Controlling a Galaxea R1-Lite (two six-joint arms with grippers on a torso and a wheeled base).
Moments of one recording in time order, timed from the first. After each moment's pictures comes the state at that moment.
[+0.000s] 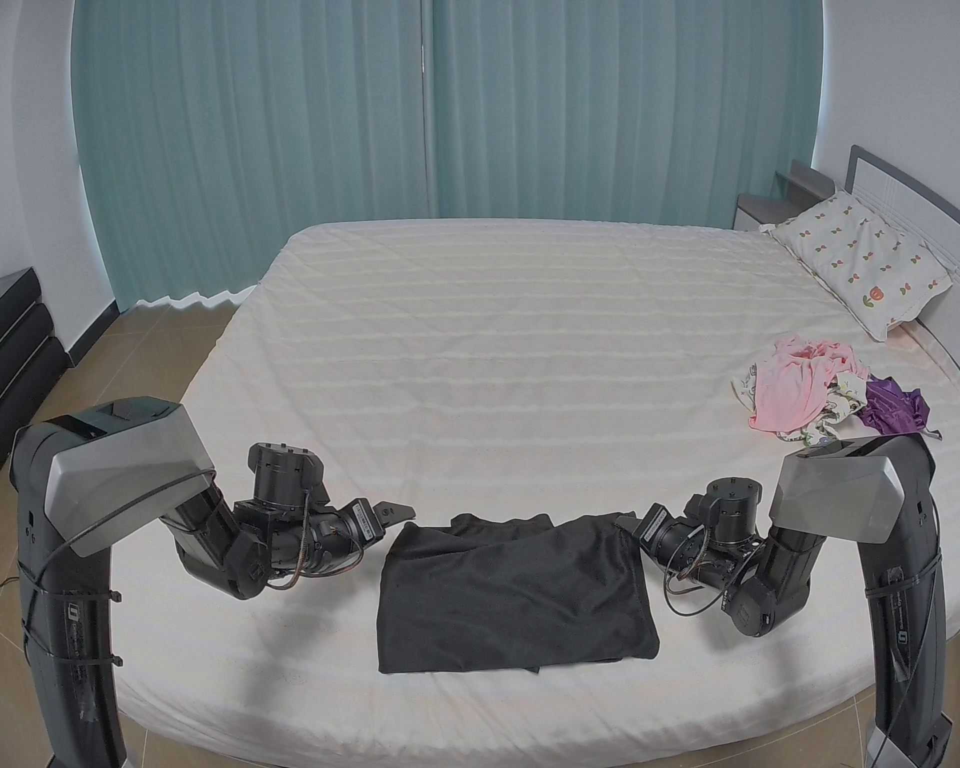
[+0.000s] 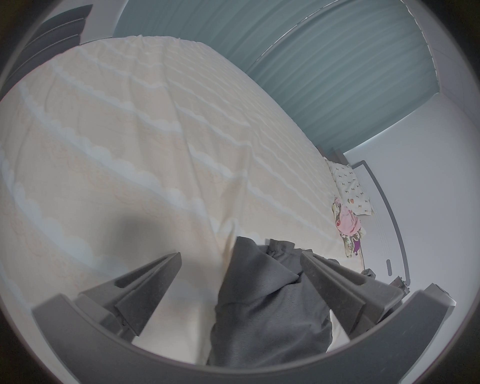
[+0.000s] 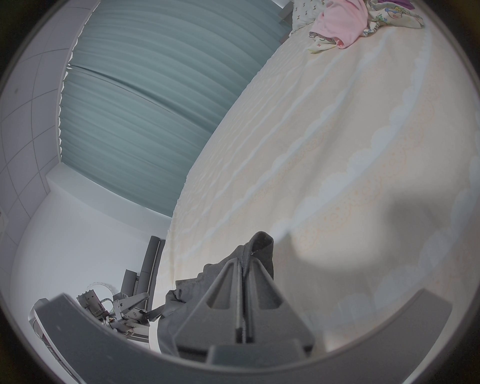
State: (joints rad) left arm -0.26 2.32 -0.90 -0.80 -0.27 -0.71; right arm 0.30 2.53 -0.78 -1.39 0.18 0.92
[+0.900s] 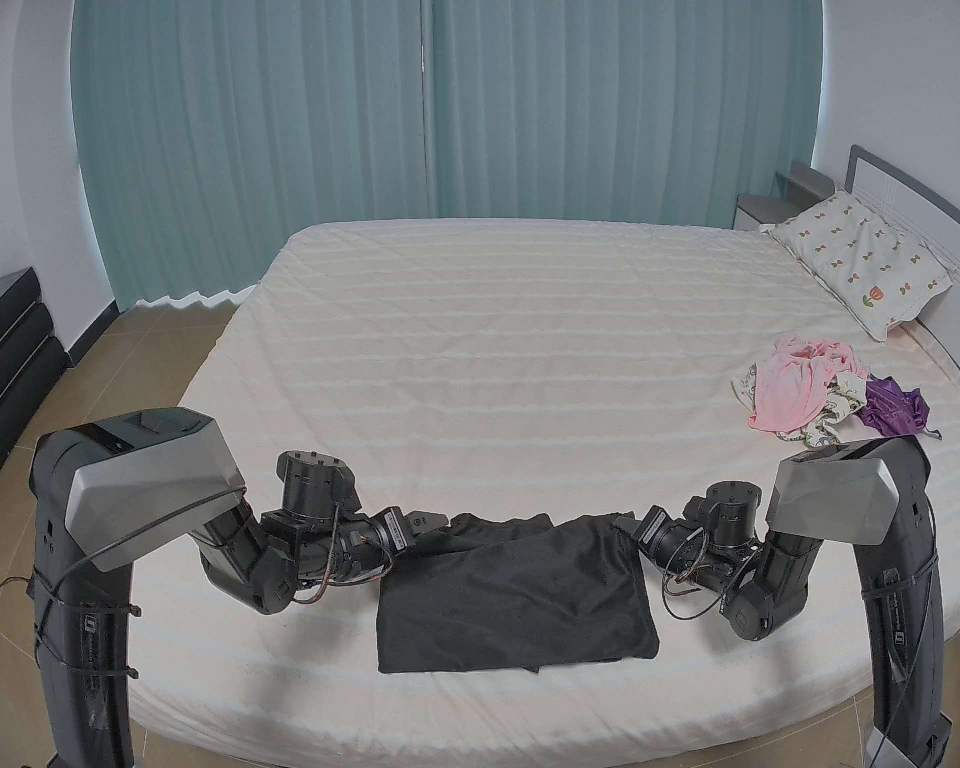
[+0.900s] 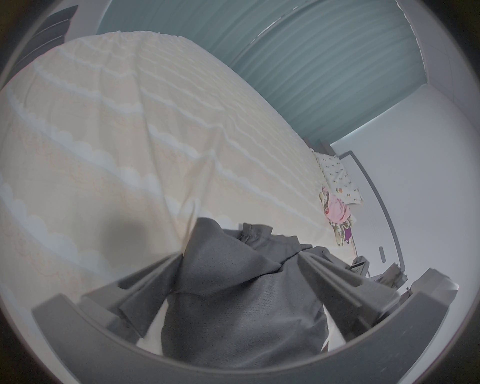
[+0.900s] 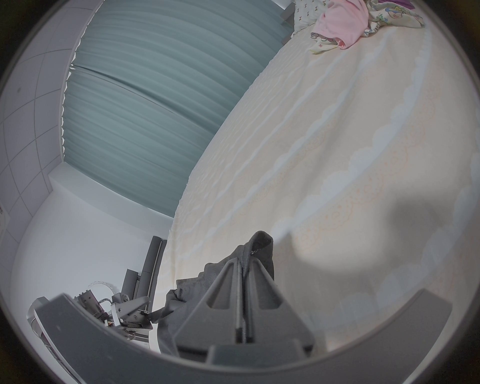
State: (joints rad) left arm -0.34 2.36 -0.91 -0.87 -0.28 -0.71; right arm 0.31 2.54 -0.77 -1.43 0.18 0.92
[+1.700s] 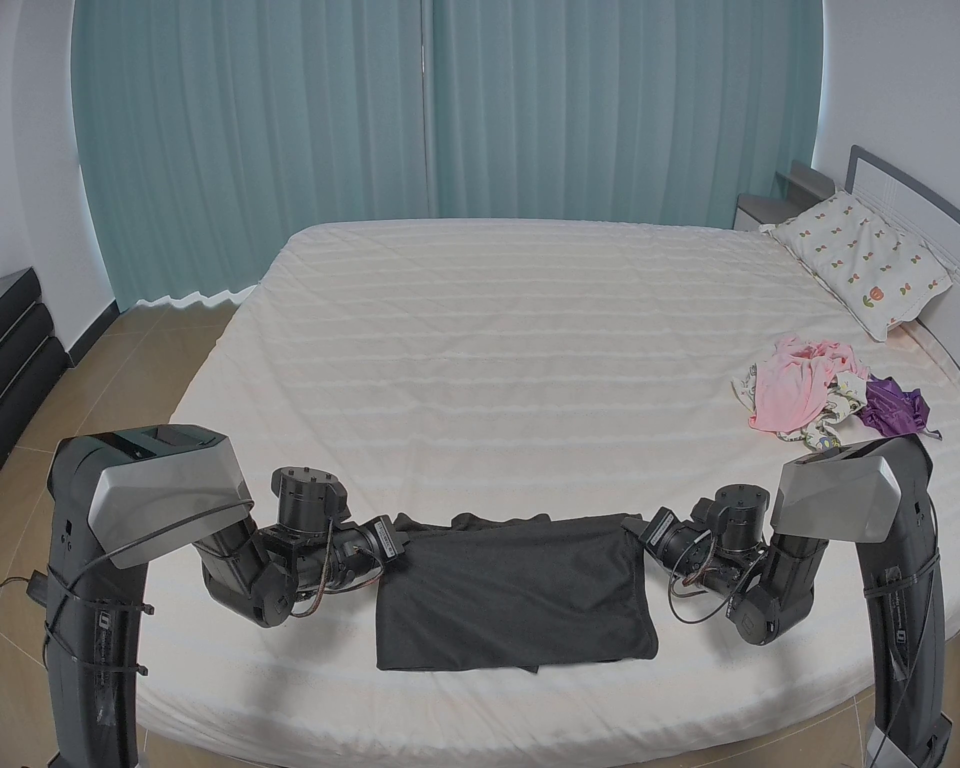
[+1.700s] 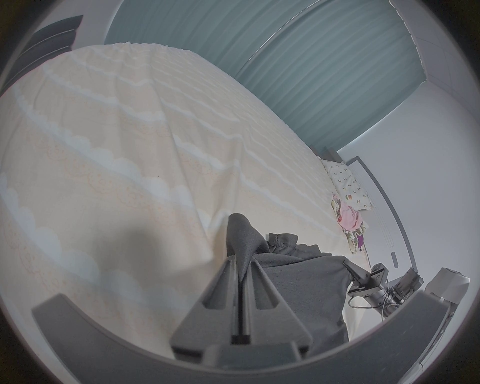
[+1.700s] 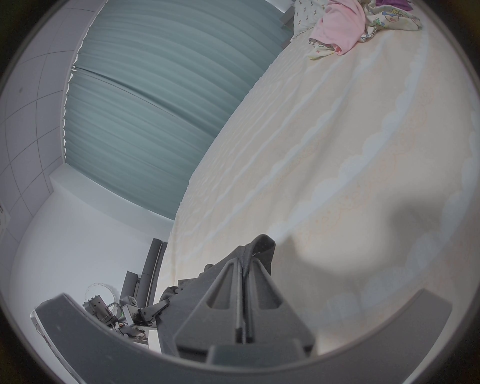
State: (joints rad) left arm -0.32 2.42 -0.88 -0.99 -0.21 -0.68; right arm 0.29 2.54 -0.73 -1.49 0.18 0.92
